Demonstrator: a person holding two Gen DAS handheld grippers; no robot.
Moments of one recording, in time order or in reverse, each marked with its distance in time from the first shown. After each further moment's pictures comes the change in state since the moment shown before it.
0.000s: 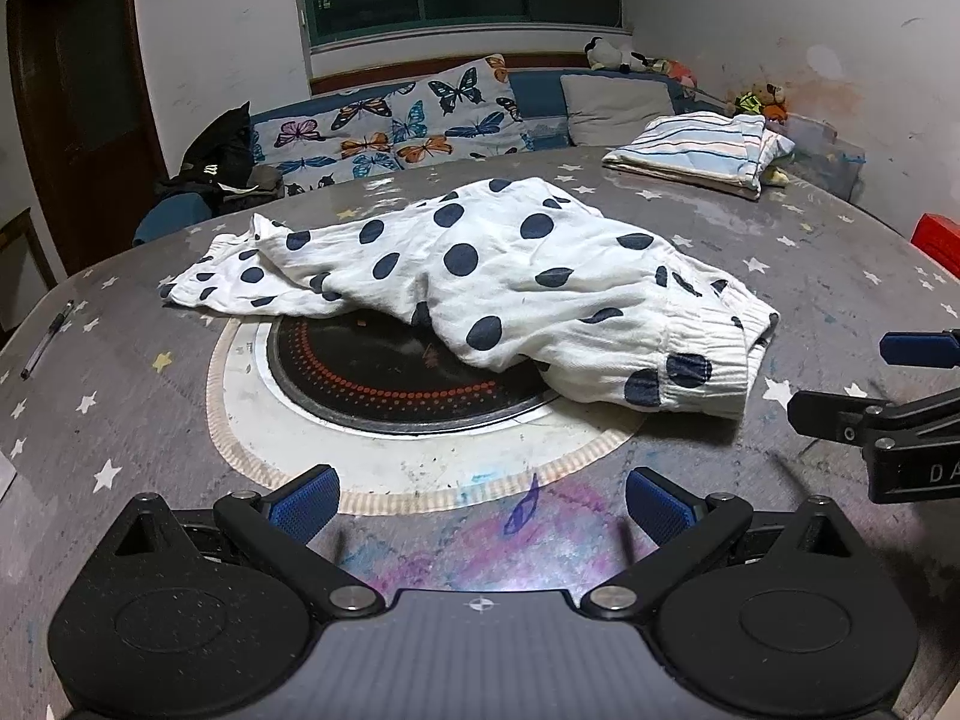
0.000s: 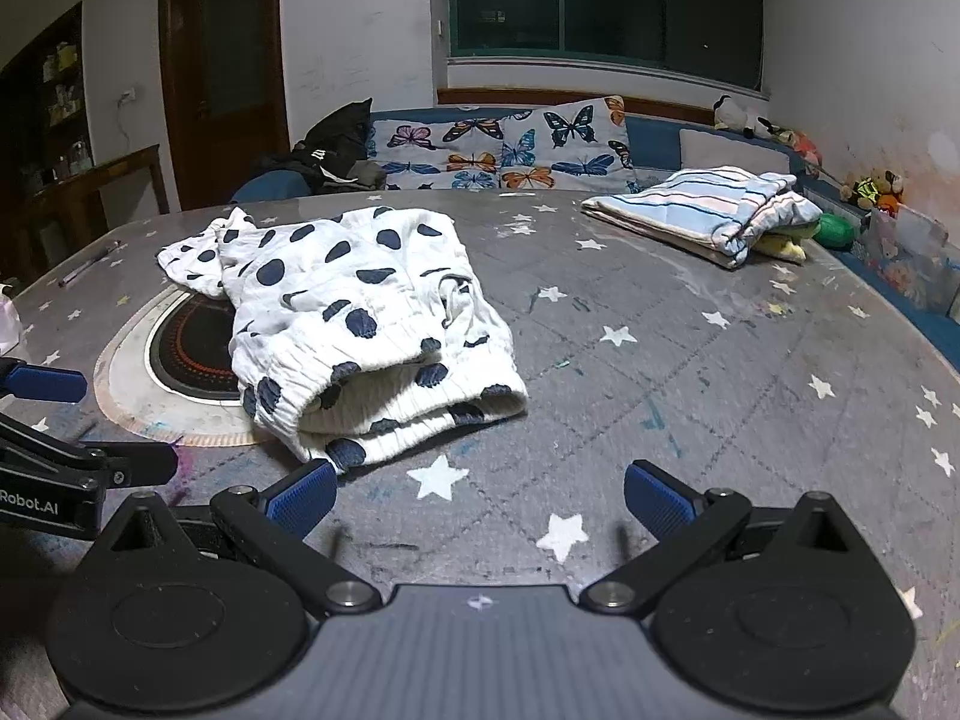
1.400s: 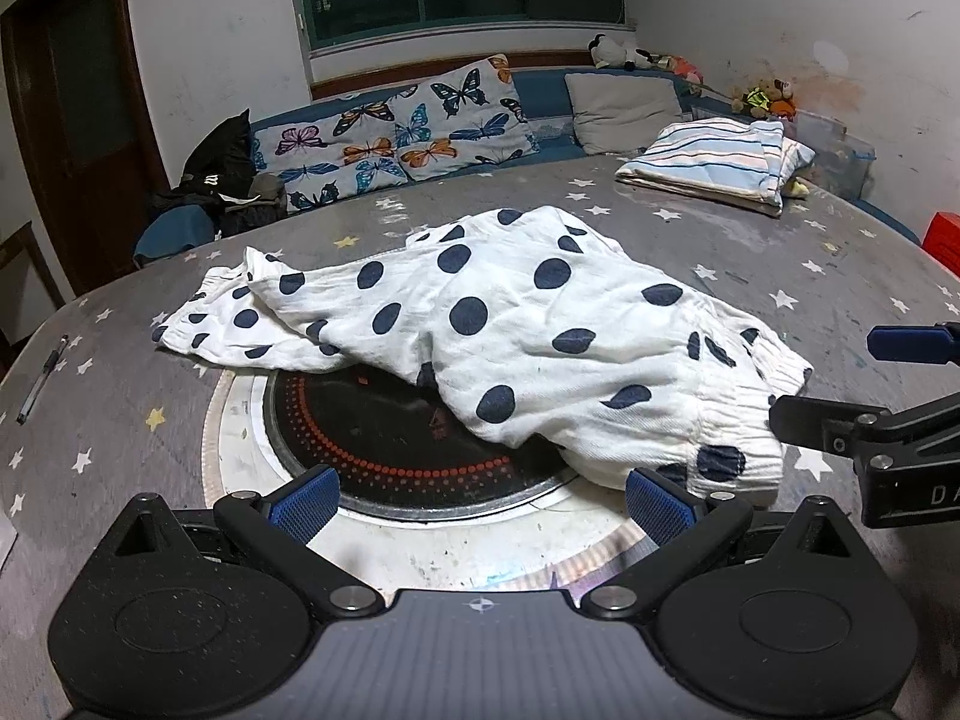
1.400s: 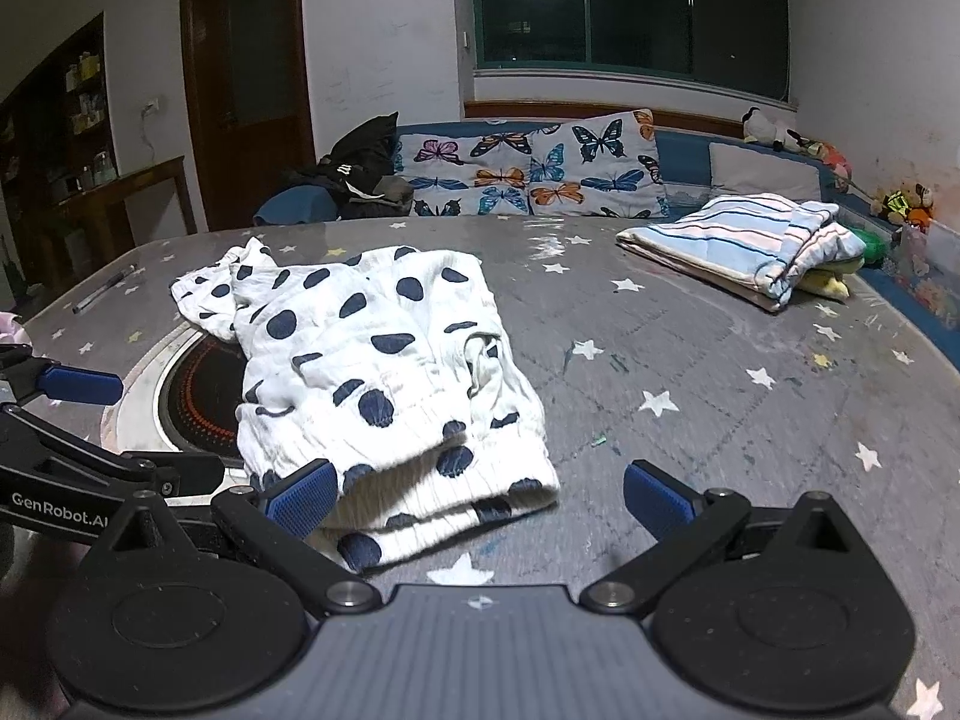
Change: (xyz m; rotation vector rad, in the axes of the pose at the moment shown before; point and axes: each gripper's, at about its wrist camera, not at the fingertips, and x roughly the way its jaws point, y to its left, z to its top) left arm 0.021 0.002 0.038 0.011 0.004 0.020; right arm 0.026 0.000 0.033 -0.009 -0.019 0.067
